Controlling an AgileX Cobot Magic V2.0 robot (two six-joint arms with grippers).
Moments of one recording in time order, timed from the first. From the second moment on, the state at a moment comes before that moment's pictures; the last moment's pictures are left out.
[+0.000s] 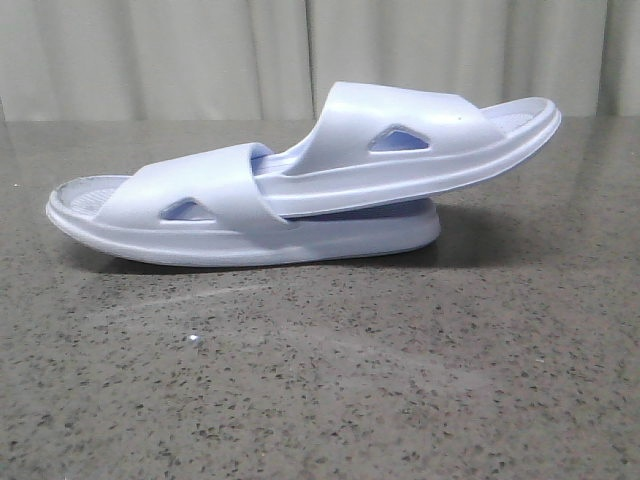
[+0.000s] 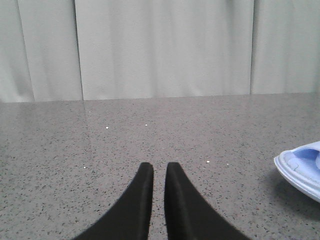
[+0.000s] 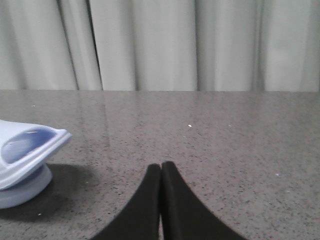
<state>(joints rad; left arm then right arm) -0.12 0.04 0.00 0.11 0.00 -0.10 0.05 0.04 -0.18 0.26 0.23 -0.24</state>
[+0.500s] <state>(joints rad) -0.12 0.04 0.00 0.11 0.00 -0.10 0.06 -0.01 0.01 0.03 0.05 0.03</state>
